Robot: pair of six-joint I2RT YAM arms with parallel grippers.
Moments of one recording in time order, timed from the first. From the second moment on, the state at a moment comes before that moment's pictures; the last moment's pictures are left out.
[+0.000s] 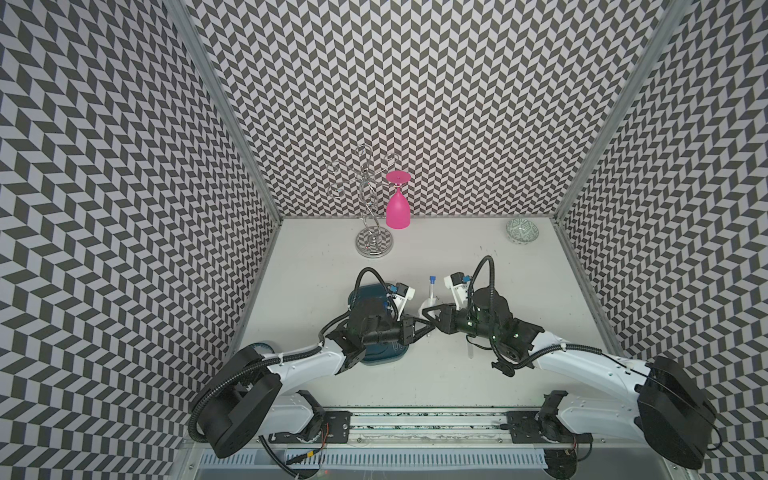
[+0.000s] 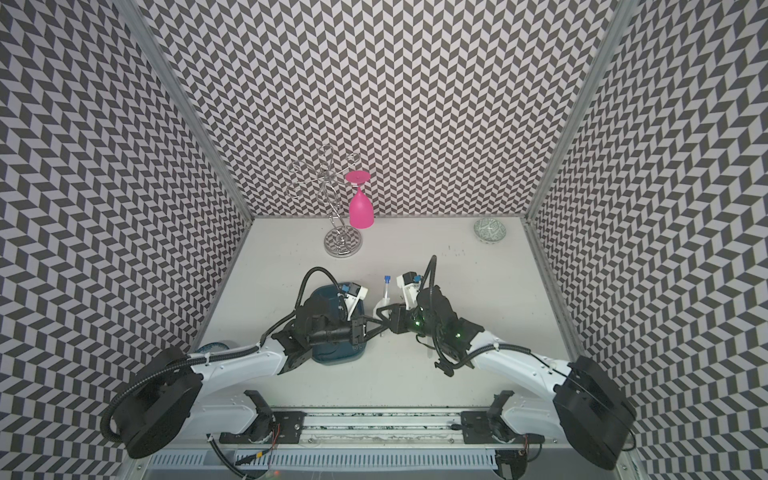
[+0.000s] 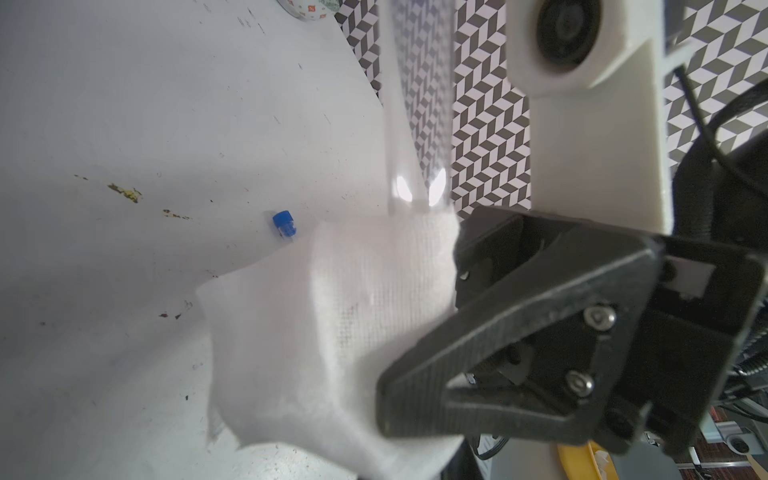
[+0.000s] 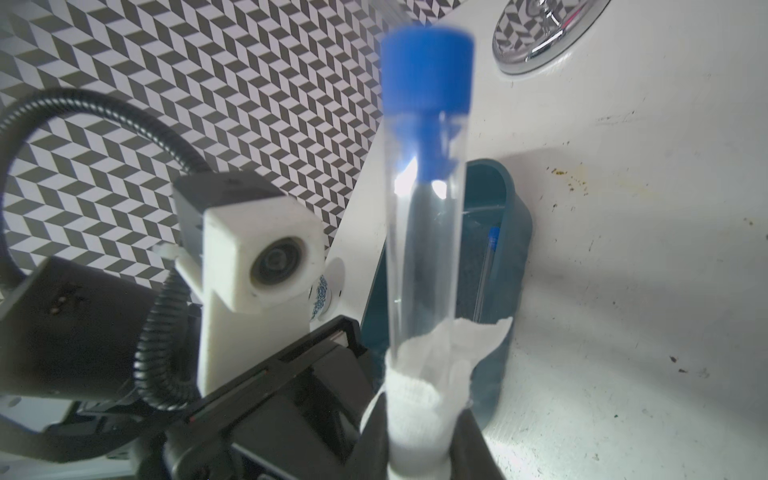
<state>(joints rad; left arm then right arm) -0.74 1.29 0.45 0.56 0.59 -0.75 0.77 1.23 0.63 0.20 -0.27 0.76</state>
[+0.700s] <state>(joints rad) -0.73 1.28 0.44 0.55 0.59 -0.76 0.77 1.26 0.62 0.26 -0.30 0.74</state>
